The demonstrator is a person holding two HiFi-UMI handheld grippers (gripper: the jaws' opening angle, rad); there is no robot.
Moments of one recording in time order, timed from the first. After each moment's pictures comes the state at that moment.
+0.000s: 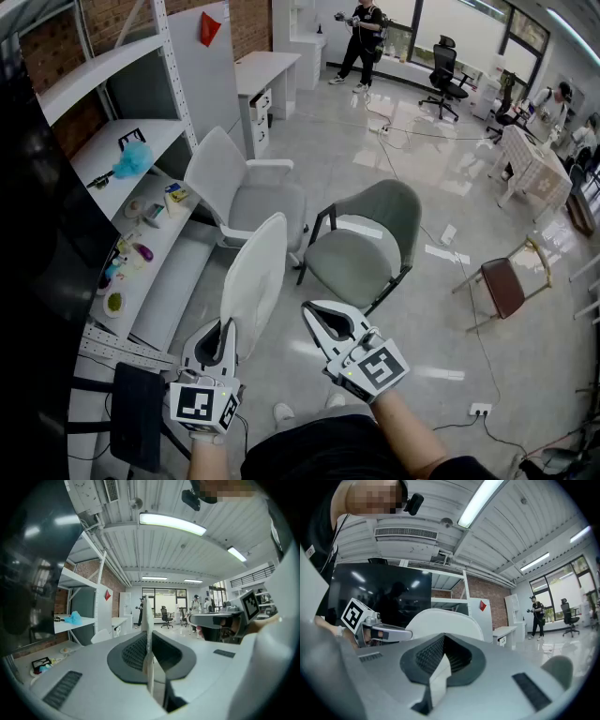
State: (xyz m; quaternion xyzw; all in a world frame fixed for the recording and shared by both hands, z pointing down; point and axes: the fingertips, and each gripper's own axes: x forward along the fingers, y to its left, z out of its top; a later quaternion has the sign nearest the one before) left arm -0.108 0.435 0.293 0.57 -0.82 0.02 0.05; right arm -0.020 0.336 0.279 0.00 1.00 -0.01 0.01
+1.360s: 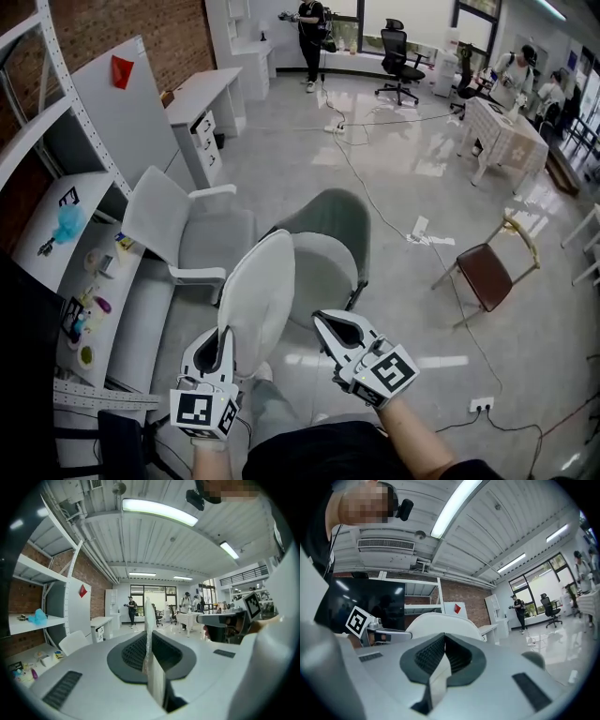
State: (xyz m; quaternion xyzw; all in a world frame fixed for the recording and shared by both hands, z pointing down) left arm -0.028 0.225 0.305 0.62 -0.78 0.05 0.05; right arm 0.096 0.127 0.295 -0.07 0.99 -0.07 0.03
